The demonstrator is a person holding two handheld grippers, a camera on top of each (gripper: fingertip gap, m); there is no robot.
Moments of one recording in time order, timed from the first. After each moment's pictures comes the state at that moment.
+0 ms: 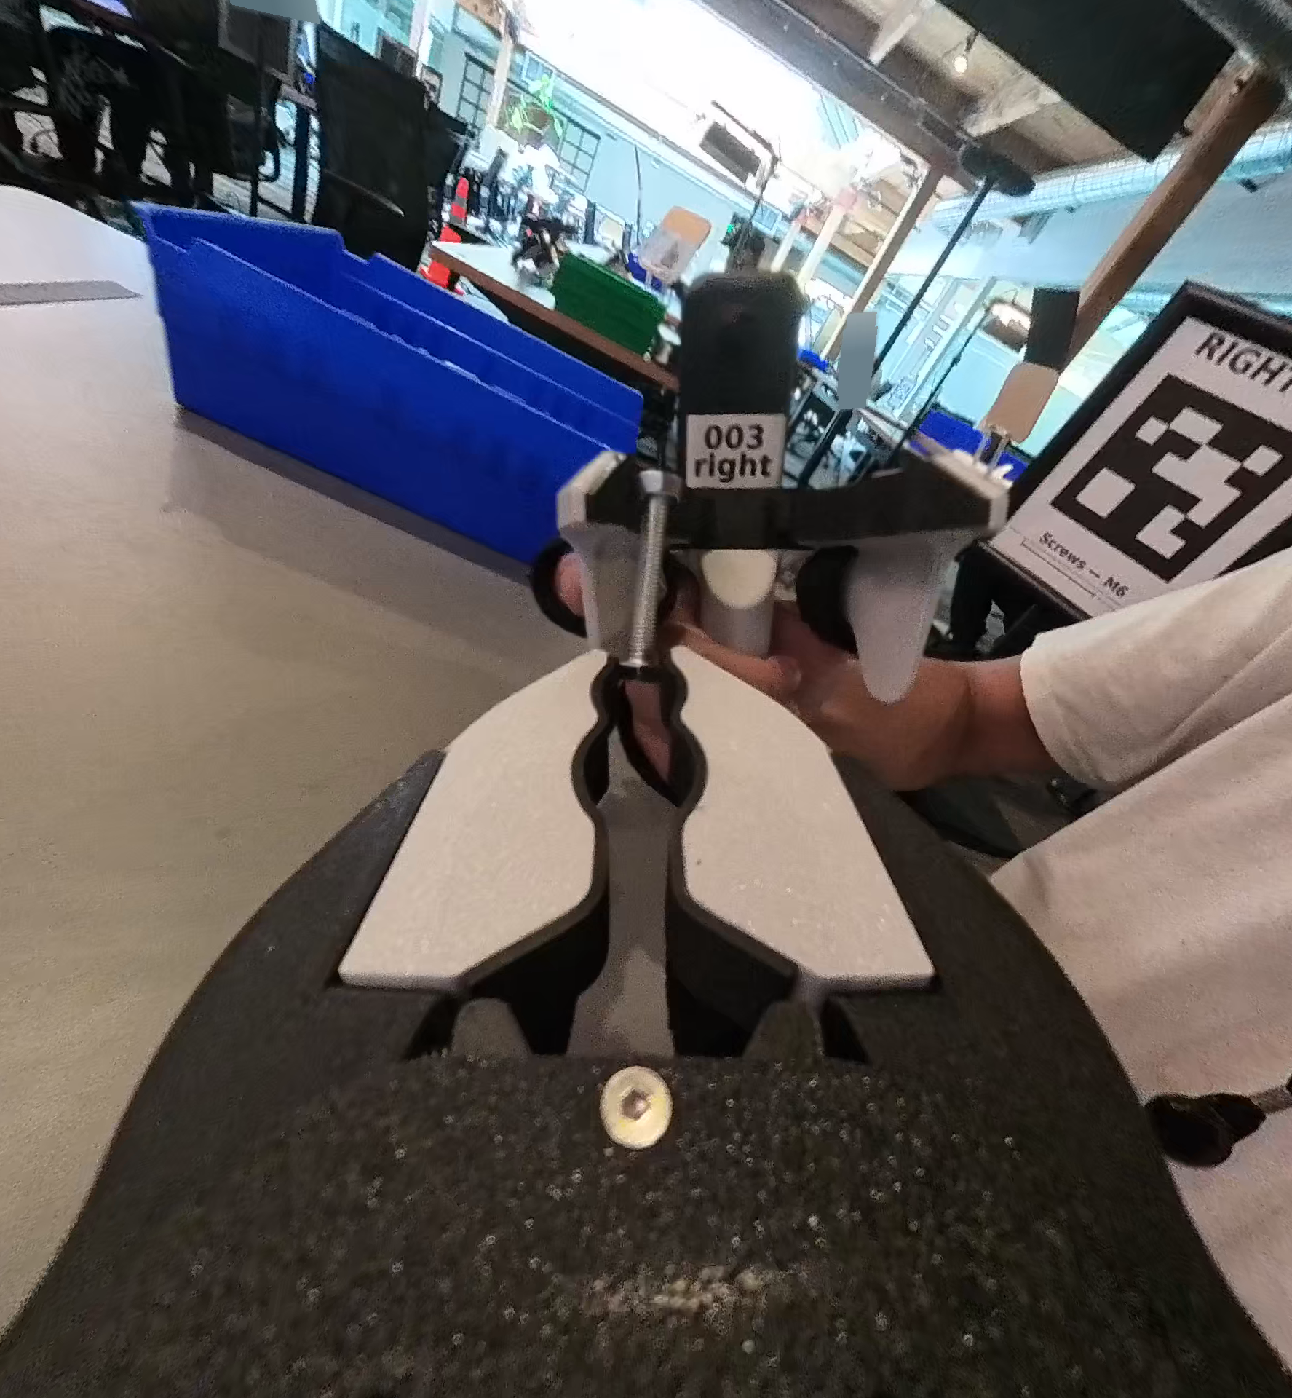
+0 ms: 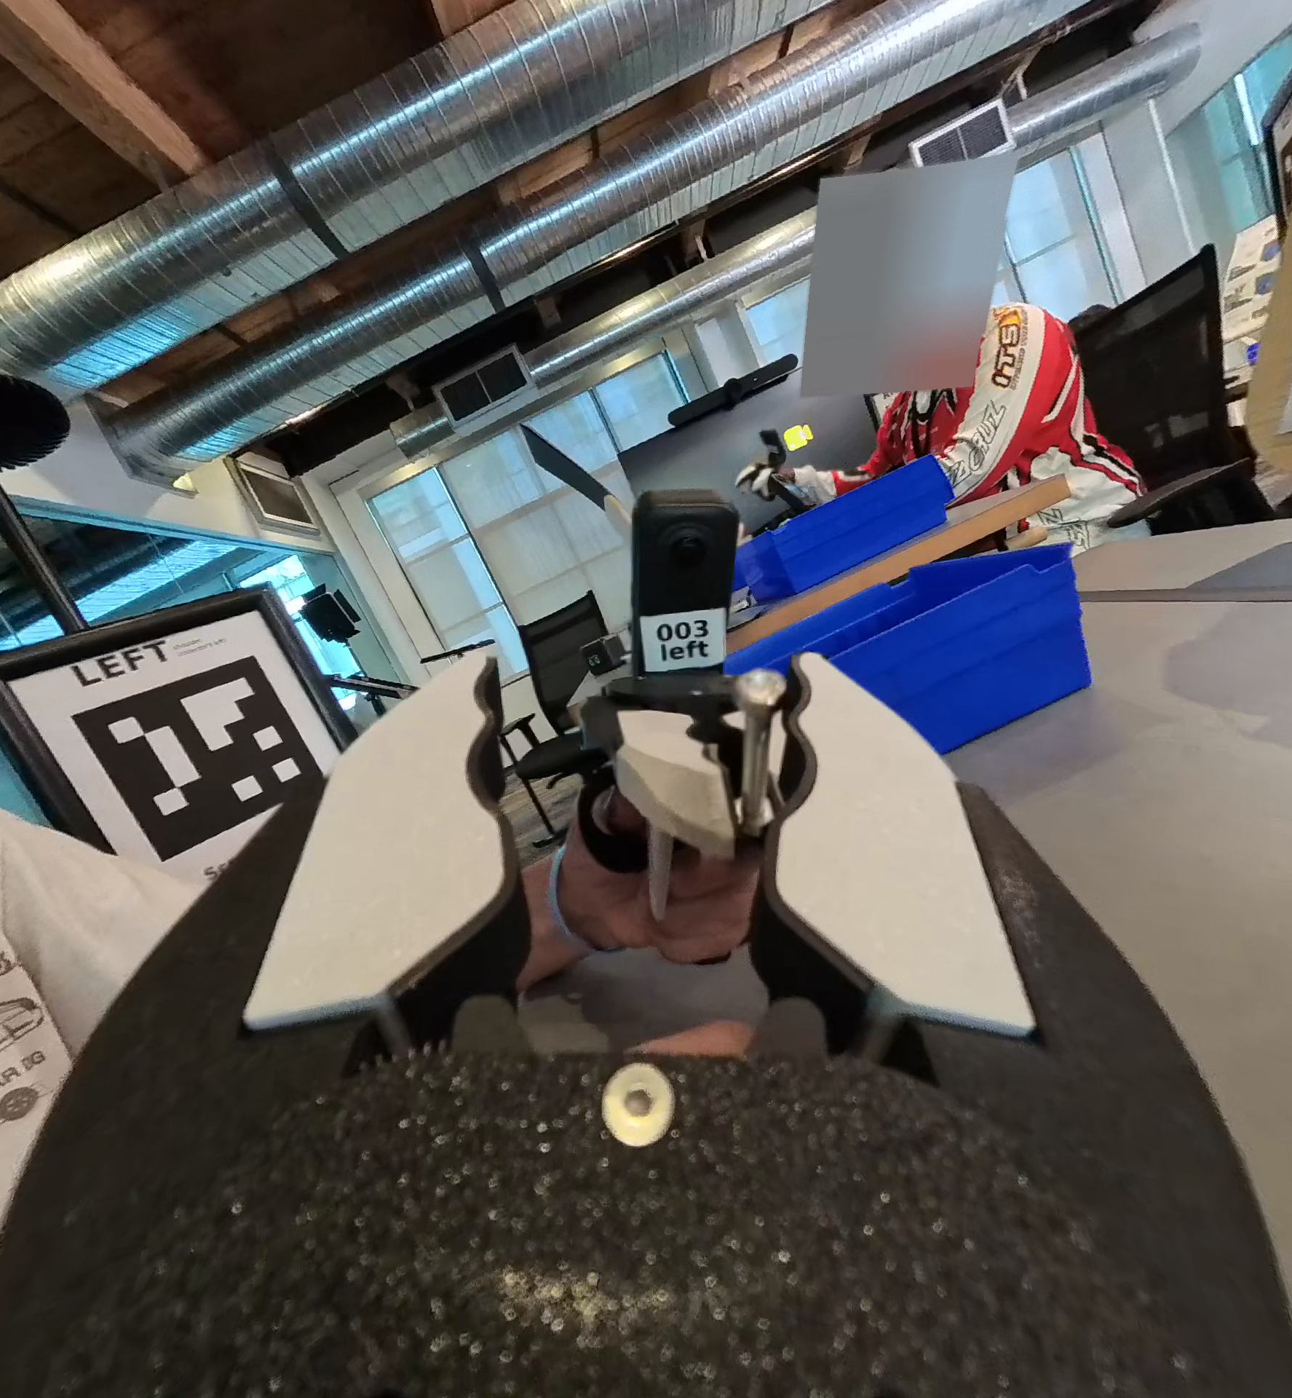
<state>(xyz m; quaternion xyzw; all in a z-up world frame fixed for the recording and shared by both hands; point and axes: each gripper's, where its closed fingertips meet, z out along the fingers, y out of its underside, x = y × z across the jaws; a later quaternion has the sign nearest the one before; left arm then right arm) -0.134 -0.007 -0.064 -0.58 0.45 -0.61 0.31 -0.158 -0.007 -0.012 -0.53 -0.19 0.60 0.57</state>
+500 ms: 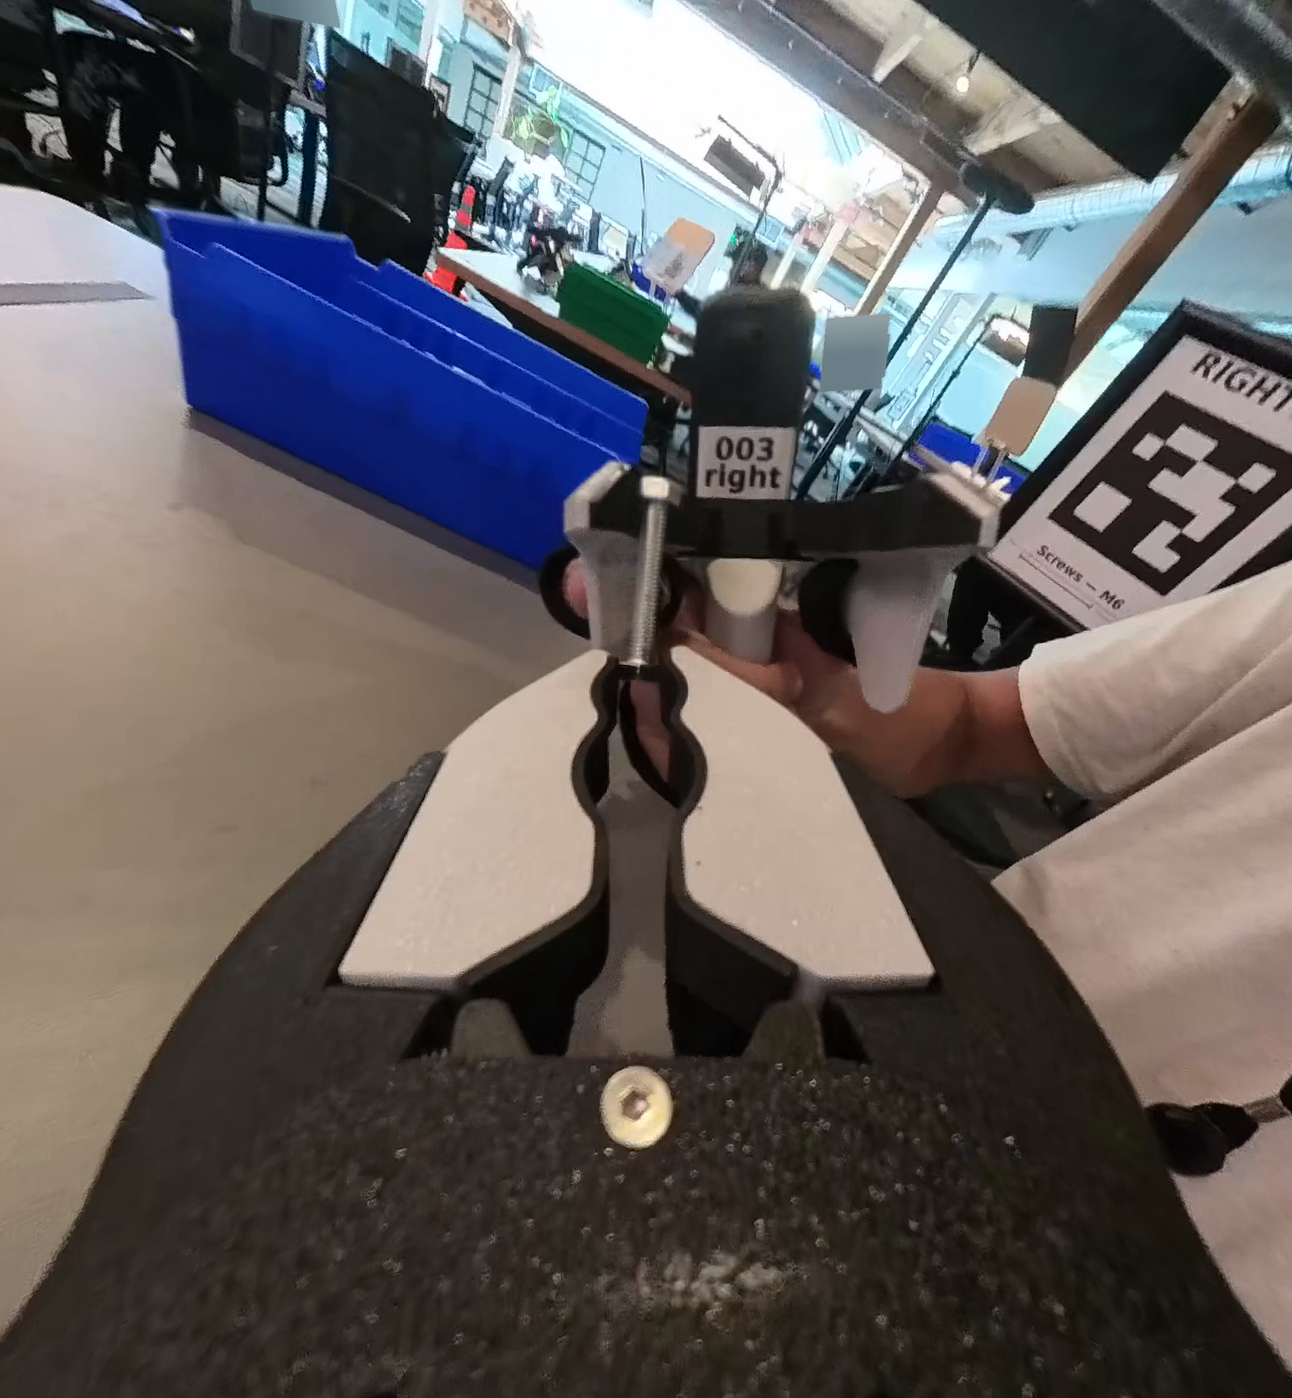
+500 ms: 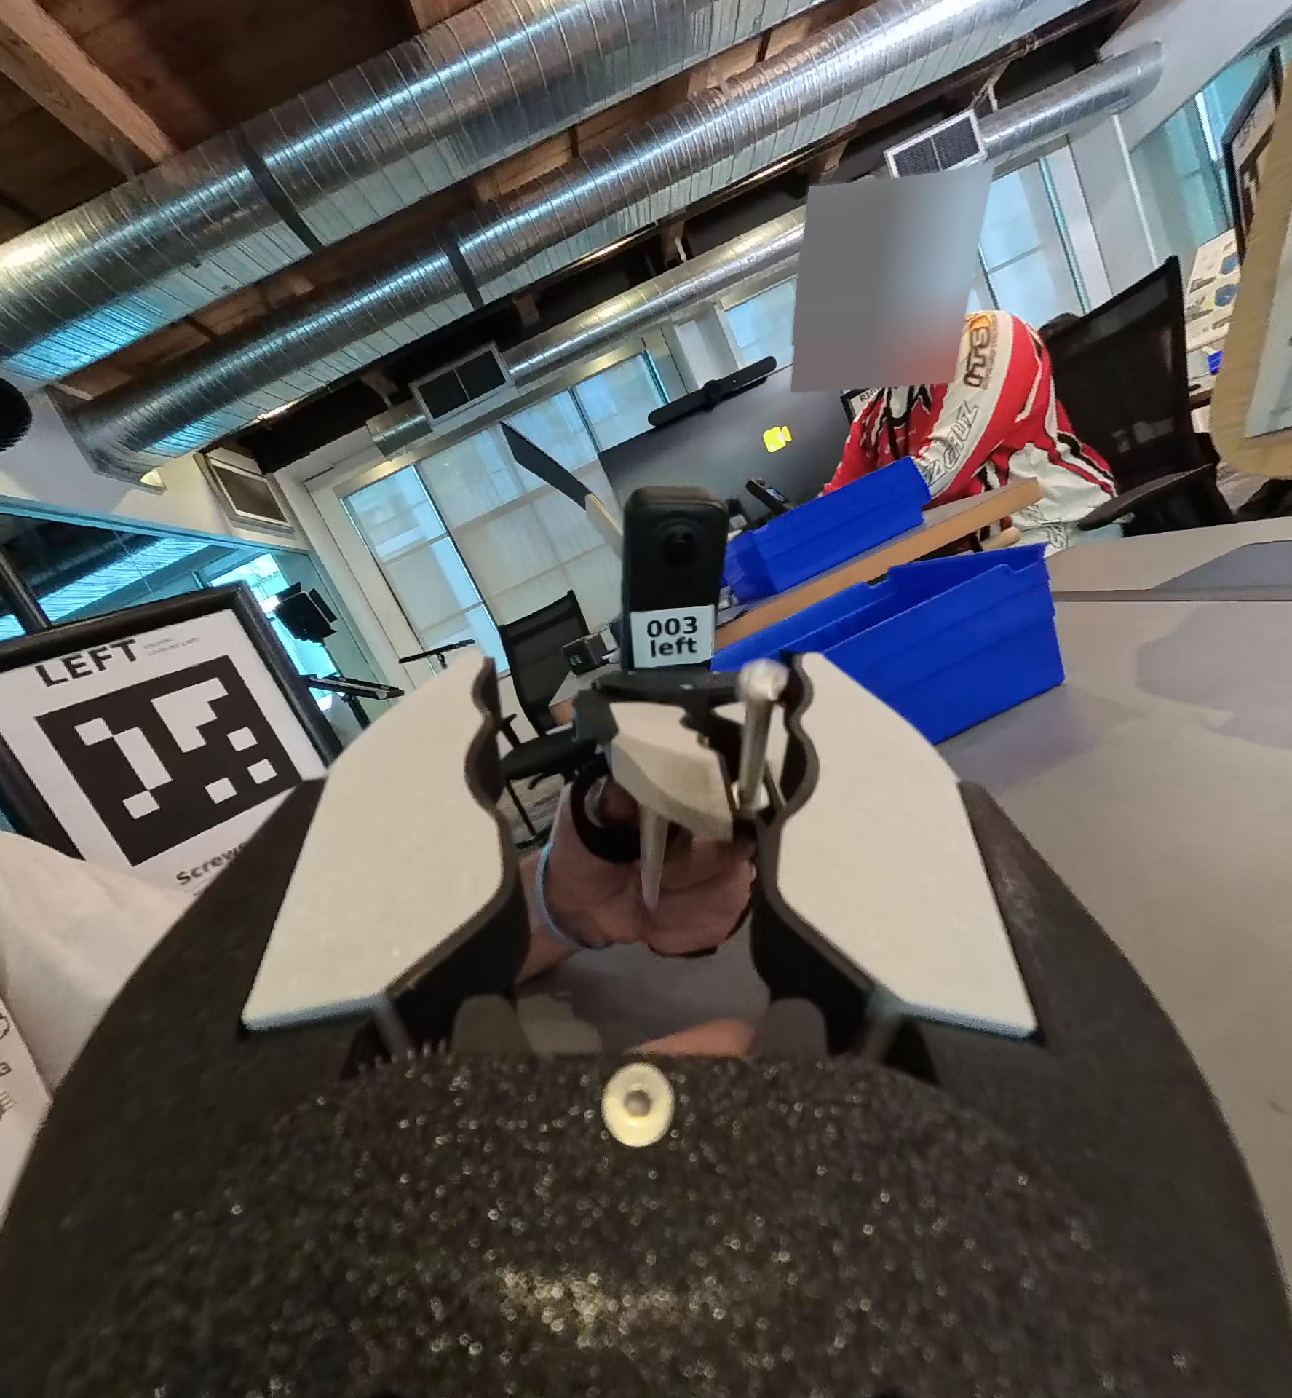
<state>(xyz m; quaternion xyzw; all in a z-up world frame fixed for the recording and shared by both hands) -0.136 -0.003 -0.063 -0.58 0.44 -0.61 0.31 -0.157 -0.005 -0.014 -0.54 -0.18 0.59 0.58</state>
